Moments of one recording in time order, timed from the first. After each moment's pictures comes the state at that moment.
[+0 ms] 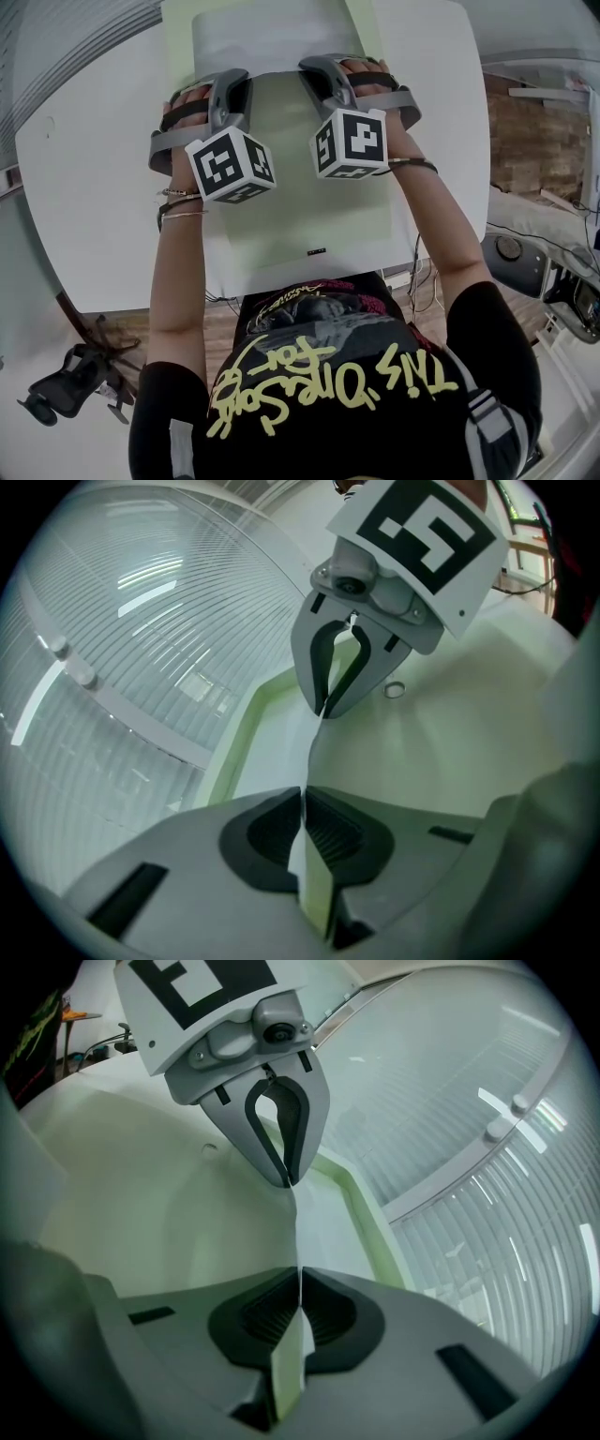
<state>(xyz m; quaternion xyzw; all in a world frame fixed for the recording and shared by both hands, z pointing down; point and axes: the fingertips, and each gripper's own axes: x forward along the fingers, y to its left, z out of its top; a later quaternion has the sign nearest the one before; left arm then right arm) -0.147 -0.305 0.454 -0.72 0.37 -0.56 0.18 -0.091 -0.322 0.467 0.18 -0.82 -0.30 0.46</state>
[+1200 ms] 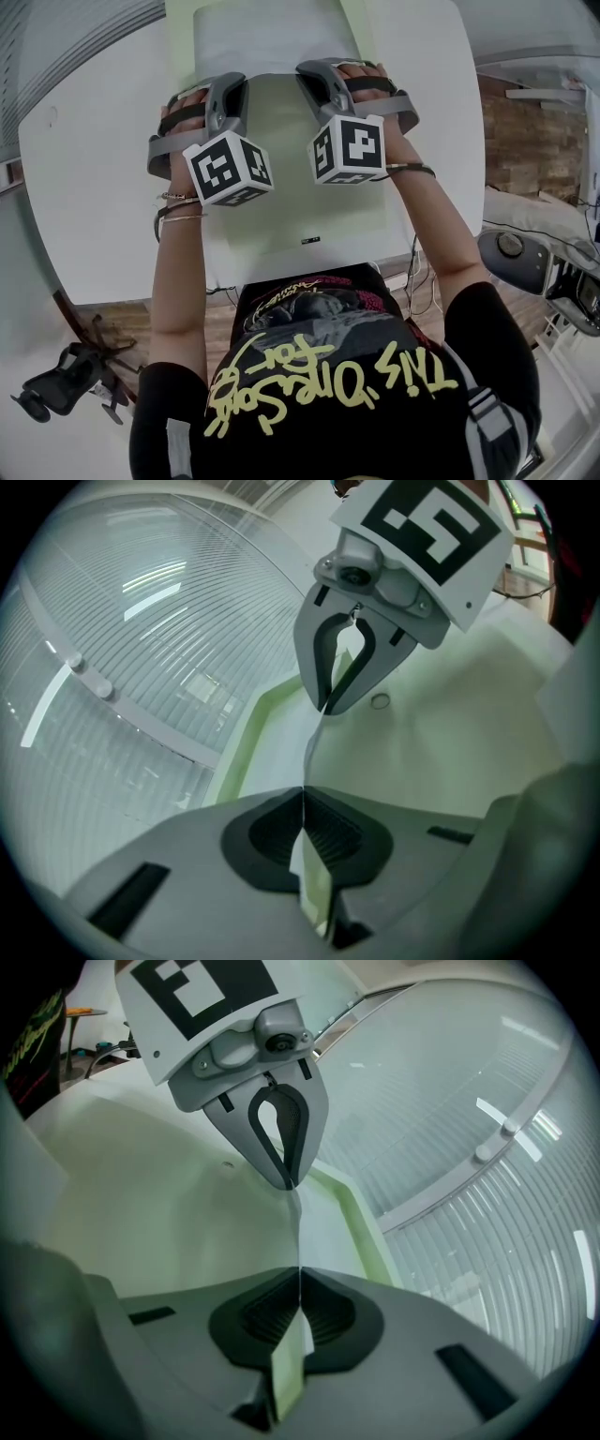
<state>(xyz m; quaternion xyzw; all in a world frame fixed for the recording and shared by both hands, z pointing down) -0.146 -0.280 0.443 -0.71 0.38 -0.56 0.18 -0.088 -0.293 0.454 0.19 -0.82 -0.32 0.45</state>
